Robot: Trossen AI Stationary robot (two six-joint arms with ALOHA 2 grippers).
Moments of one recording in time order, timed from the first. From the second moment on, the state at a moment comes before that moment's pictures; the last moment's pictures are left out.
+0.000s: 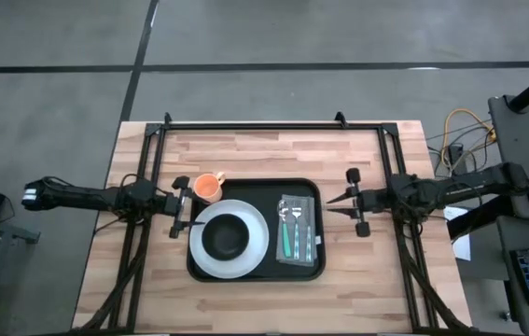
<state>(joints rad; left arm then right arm) -0.03 0.34 0.01 0.14 0.10 0.25 0.12 0.65 0.28 0.32 -0.01 -0.21</state>
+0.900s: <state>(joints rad) -0.03 0.34 0.01 0.14 0.10 0.25 0.12 0.23 0.02 0.29 -0.01 -0.22</state>
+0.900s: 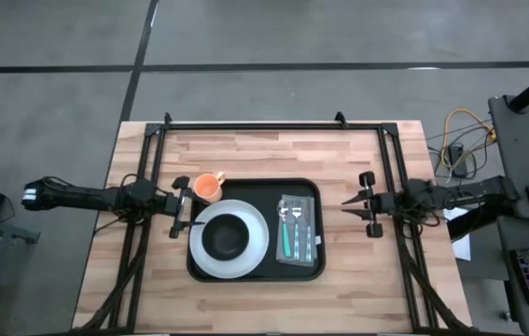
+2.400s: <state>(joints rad) -0.03 0.34 0.01 0.14 0.10 0.25 0.12 0.25 0.02 -0.01 0.00 -0.42</state>
